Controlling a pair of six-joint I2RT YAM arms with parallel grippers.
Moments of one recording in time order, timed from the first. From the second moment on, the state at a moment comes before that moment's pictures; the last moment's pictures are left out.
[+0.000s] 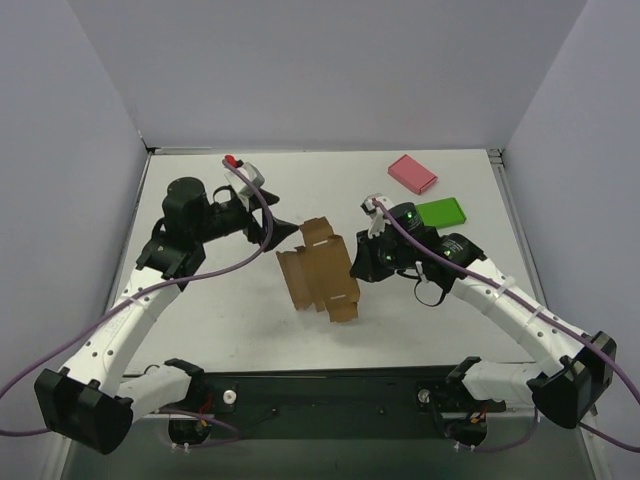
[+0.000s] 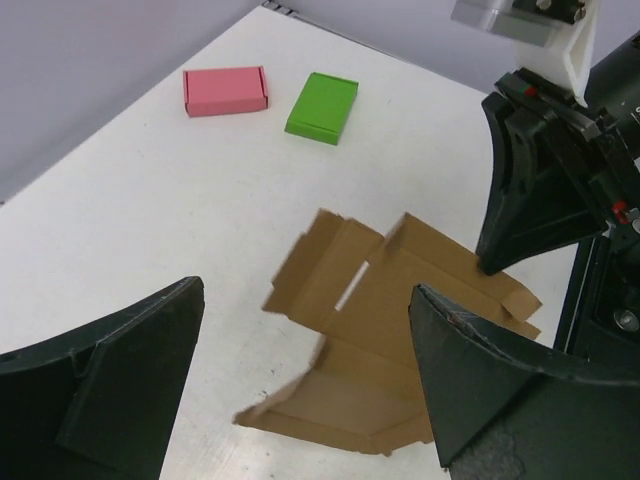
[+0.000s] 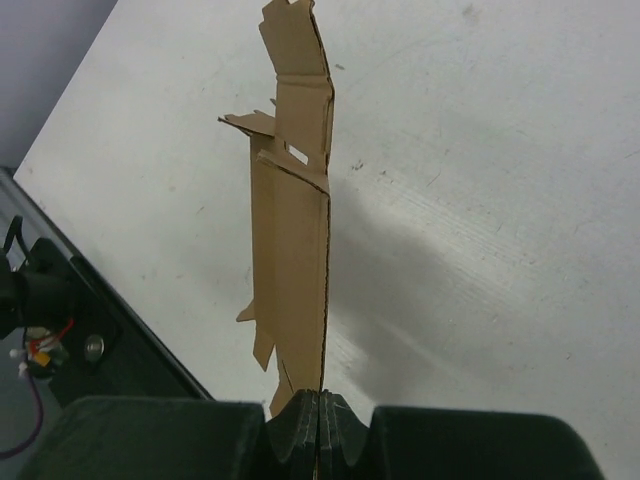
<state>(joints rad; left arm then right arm) -0.37 1.09 1.03 -0.10 0.65 -0.01 0.69 1.20 1.08 -0.63 -0.19 0.30</state>
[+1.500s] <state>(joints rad) -0.49 1.39 1.12 -0.32 0.97 0.17 0.68 1.18 1.15 -0.84 -0.34 0.13</state>
